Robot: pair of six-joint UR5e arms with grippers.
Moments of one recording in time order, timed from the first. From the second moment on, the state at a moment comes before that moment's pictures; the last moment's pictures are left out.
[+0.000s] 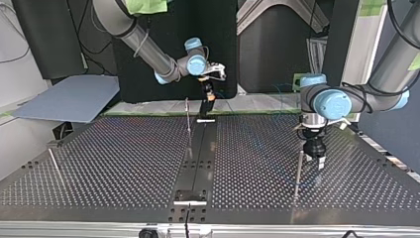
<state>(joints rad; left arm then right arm) 0.08 -1.88 -1.75 -2.59 -1.64 -1.91 2.33 -0.36 1.22 -0.51 1.67 1.54</state>
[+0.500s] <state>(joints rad) 0.08 -1.88 -1.75 -2.59 -1.64 -1.91 2.30 -0.23 1.25 -0.56 1.76 1.56</state>
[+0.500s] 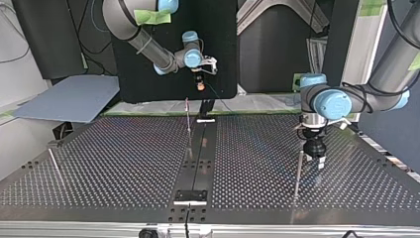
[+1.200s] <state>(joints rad) 0.08 -1.88 -1.75 -2.60 -1.64 -1.91 2.26 -0.23 1.39 -0.72 1.77 1.56</state>
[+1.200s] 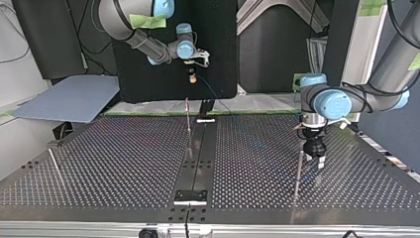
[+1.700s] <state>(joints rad) 0.08 -1.88 -1.75 -2.60 -1.65 -1.91 2.23 -0.35 1.53 -0.86 1.78 1.56</state>
